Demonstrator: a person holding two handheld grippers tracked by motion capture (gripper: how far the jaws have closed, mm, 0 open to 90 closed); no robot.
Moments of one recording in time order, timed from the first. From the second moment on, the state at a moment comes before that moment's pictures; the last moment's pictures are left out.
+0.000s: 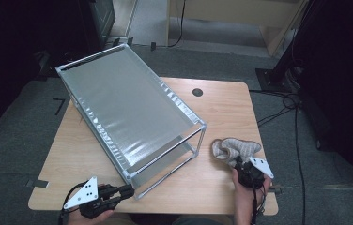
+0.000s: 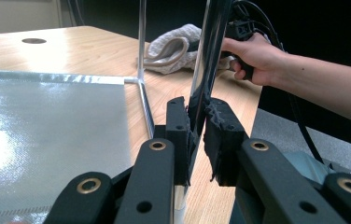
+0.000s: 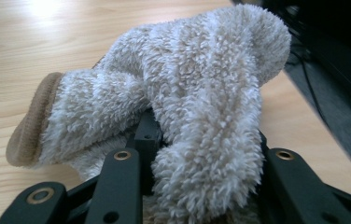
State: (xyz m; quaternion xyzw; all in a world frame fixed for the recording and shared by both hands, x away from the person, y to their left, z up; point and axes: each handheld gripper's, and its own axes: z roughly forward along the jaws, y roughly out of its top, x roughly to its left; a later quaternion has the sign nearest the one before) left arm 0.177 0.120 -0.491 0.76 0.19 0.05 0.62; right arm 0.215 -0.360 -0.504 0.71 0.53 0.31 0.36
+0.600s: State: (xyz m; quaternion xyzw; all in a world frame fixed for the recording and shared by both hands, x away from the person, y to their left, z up) left arm 0.177 0.119 -0.491 0.76 0.20 0.05 0.62; right arm 0.223 -0.348 -0.517 0.68 0.58 0.31 0.32
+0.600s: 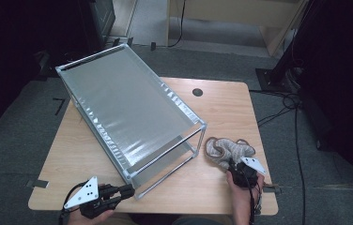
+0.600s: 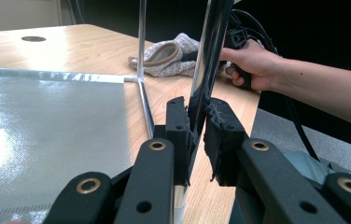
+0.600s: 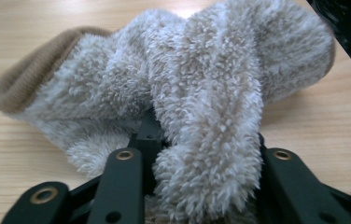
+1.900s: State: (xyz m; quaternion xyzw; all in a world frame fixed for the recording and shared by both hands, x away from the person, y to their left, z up) left arm 0.177 0.118 -0.492 0.76 0.20 0.05 0.61; right arm 0.209 -0.340 -0.507 0.67 0.62 0.30 0.29
